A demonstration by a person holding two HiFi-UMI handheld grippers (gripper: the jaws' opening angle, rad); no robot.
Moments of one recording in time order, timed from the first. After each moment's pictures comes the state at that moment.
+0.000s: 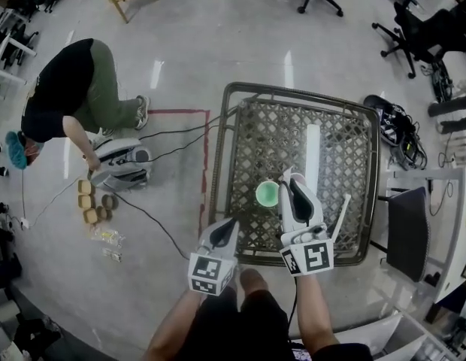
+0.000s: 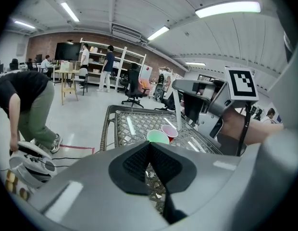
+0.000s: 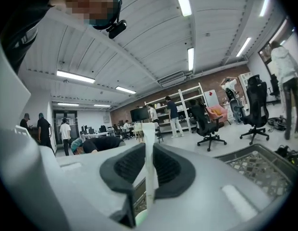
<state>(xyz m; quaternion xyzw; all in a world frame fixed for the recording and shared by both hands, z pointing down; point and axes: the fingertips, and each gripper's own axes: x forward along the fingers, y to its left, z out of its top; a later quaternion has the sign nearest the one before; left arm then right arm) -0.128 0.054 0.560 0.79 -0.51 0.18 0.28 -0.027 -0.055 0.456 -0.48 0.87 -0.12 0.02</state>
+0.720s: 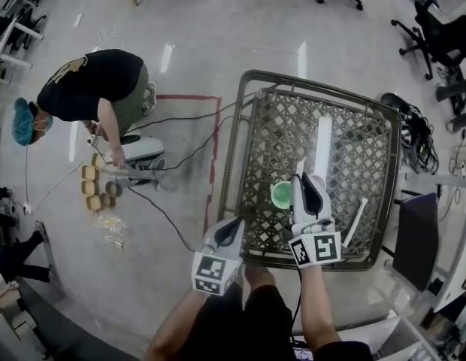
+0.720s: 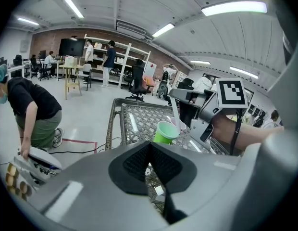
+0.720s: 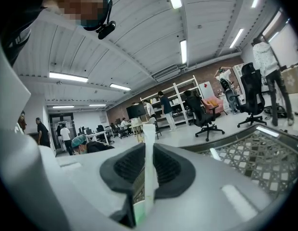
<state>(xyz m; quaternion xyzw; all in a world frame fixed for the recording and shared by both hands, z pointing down) -0.148 0.055 0.596 0.78 -0.52 0.19 0.30 -0.036 -0.077 0.526 -0.49 0.86 -0.17 0.01</state>
